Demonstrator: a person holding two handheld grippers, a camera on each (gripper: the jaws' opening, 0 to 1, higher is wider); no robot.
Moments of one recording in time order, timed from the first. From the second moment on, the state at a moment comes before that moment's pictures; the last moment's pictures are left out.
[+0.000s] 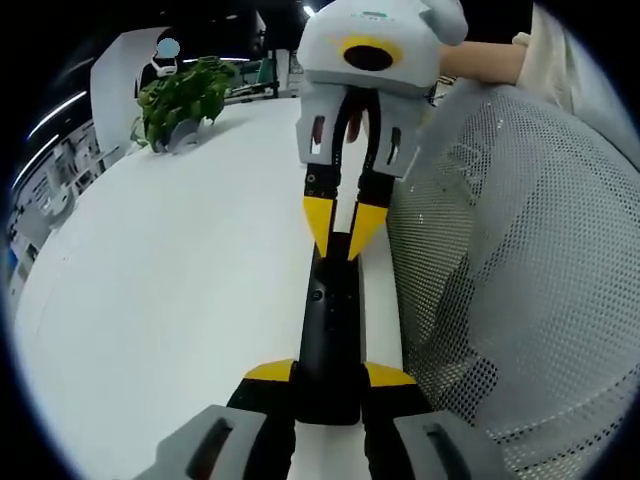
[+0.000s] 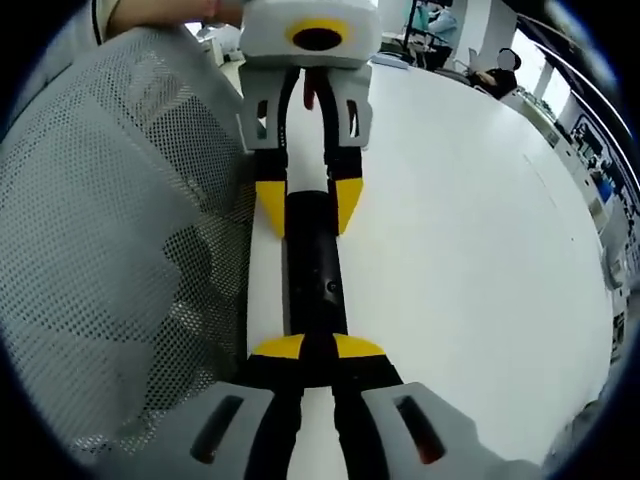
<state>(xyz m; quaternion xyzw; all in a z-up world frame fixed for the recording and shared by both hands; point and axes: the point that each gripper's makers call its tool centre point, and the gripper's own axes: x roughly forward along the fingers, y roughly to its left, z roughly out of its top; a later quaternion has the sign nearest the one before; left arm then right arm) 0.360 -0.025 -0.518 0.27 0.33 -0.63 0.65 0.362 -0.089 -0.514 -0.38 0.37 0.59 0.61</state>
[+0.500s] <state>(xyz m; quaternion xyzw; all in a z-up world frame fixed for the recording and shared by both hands) 0.360 -0.025 -0.519 0.28 0.33 -0.63 0.65 0.360 -0.089 -0.513 -0.40 0.41 0.58 0.58</state>
